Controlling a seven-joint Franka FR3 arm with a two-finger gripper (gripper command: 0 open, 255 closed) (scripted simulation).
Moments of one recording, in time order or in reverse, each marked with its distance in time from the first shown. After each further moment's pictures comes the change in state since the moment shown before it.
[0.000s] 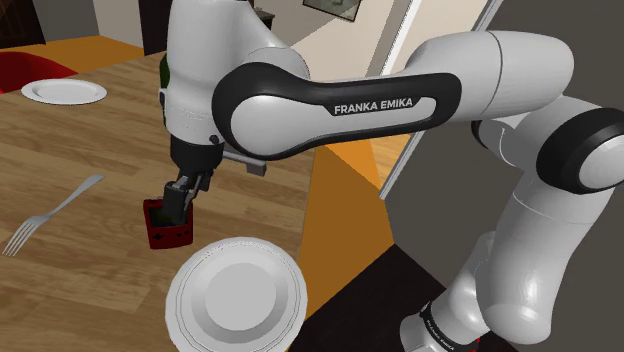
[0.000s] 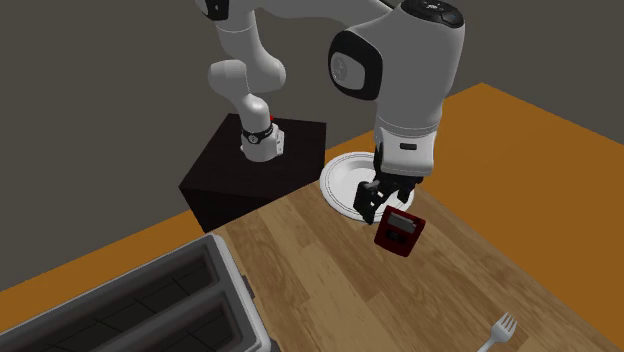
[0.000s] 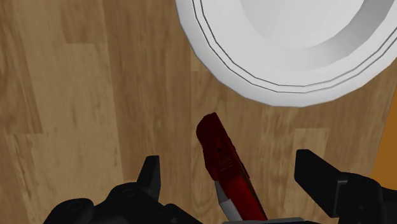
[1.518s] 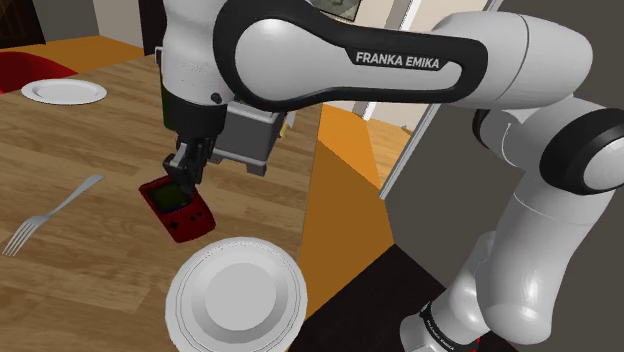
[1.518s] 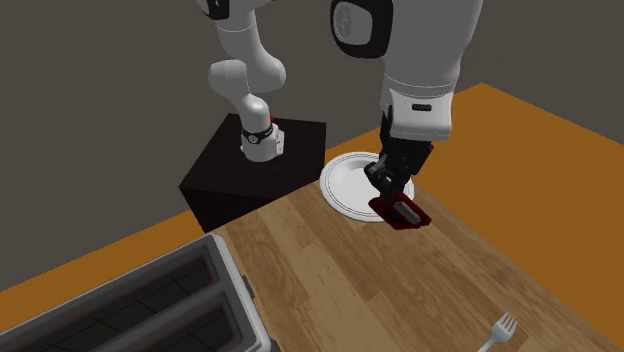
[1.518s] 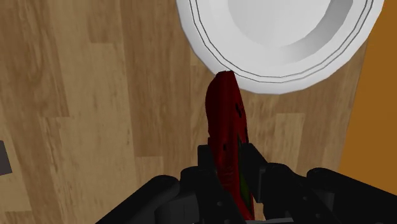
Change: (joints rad) arm 0.008 -0.006 0.005 0.143 0.008 -0.147 -0.010
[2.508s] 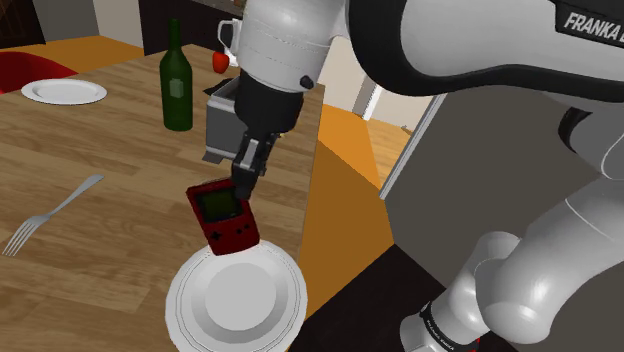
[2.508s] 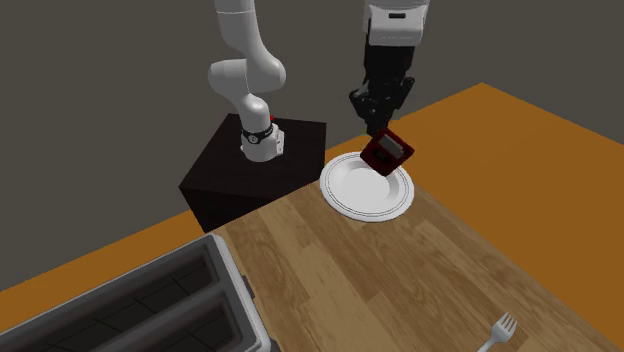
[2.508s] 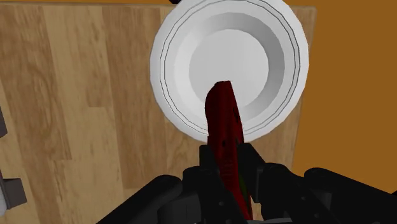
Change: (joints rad) arm -0.029 -0.361 0.014 -0.248 0.178 -0.069 -0.030
